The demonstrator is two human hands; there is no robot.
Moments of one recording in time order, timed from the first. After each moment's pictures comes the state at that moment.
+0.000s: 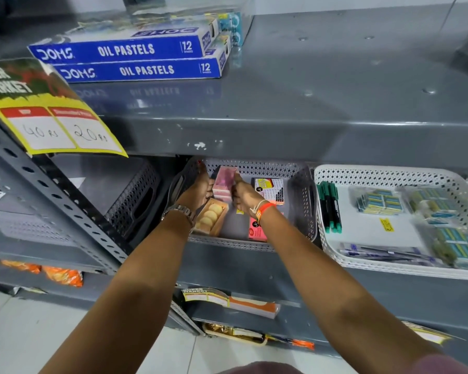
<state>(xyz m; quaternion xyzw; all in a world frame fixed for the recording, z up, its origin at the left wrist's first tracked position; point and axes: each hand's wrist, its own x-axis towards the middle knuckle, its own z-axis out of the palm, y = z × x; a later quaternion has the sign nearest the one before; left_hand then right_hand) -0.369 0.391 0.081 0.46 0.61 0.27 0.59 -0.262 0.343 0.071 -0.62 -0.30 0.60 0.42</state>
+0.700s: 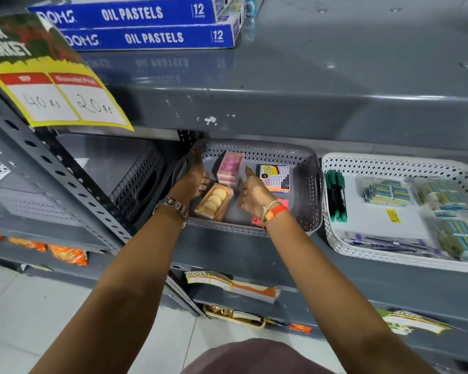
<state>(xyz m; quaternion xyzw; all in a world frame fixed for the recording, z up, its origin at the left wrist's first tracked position) -0.393 0.384 0.073 0.46 0.61 0.23 0.61 -0.272 0.295 0.094 -0.54 -0.22 0.66 0.47</state>
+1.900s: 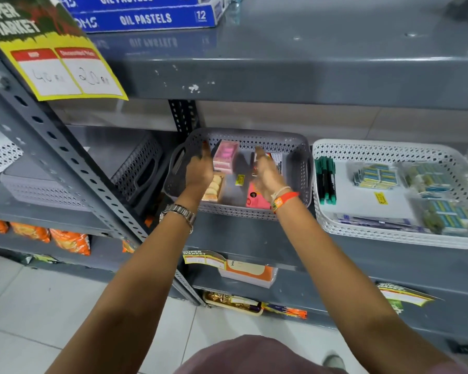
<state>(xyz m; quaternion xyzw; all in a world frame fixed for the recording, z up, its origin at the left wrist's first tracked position) -0.371 0.310 0.097 0.53 0.65 0.37 0.40 -0.247 0.282 0.097 -0.57 -0.23 0.58 0.54</state>
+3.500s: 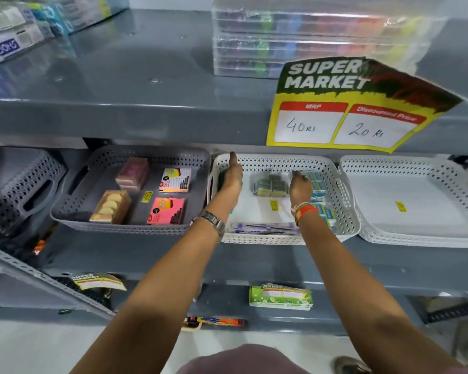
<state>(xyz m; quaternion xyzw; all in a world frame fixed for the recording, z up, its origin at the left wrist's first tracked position) -0.083 0.274 0.063 0.43 0.50 0.32 0.68 0.033 0.193 0.062 -0.78 -0.17 0.28 0.52</state>
